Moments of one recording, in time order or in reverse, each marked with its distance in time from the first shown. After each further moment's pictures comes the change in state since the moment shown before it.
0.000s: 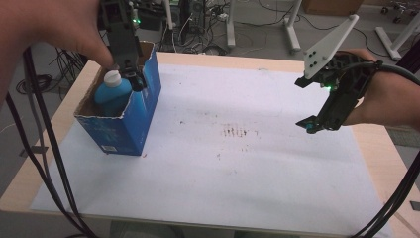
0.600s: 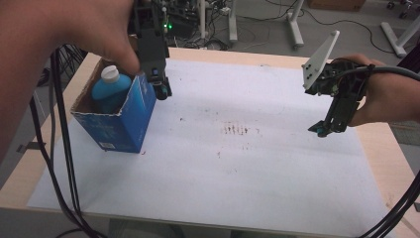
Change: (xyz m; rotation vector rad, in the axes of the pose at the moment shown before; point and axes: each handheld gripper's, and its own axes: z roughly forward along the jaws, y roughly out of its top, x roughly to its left) left arm -0.015 0.039 0.012 -0.010 -0.030 0.098; right arm -0.023 -0.024 0.033 0.229 0.056 -0.008
